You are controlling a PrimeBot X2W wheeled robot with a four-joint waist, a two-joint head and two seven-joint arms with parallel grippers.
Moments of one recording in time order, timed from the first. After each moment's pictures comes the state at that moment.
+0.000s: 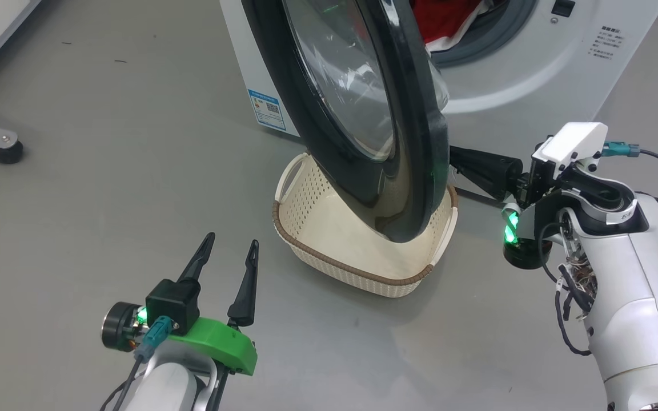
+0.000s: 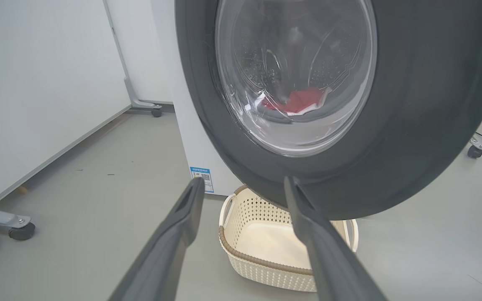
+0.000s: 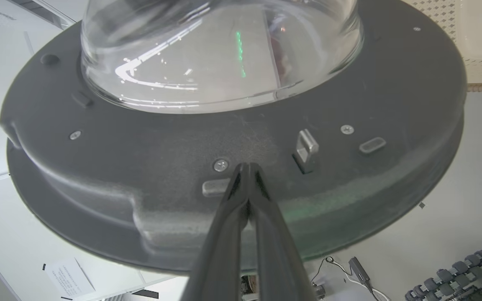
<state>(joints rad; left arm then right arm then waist) -0.22 0.04 -0.39 0.32 -0.36 0.04 -0.25 -0.66 -0.07 0.07 0.59 1.63 -0.09 0.82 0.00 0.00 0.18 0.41</state>
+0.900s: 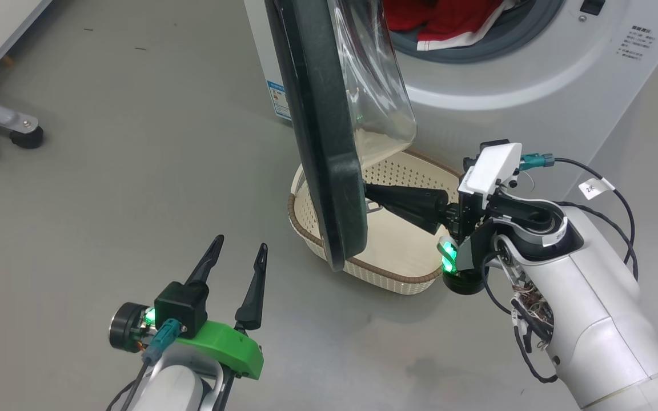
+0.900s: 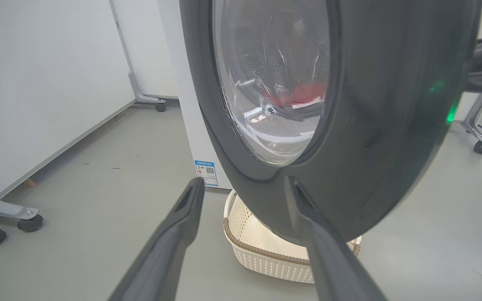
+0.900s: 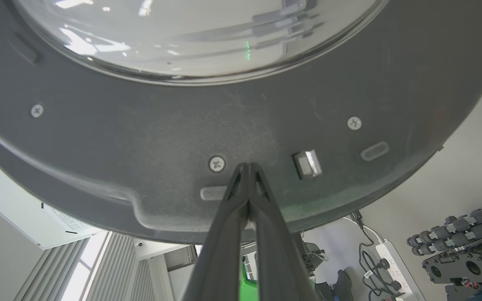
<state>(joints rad) -0.22 0.04 -0.41 0.31 -0.36 0.04 -0.25 -0.63 -0.07 0.38 0.49 1.87 -0.10 0.78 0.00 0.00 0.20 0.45</state>
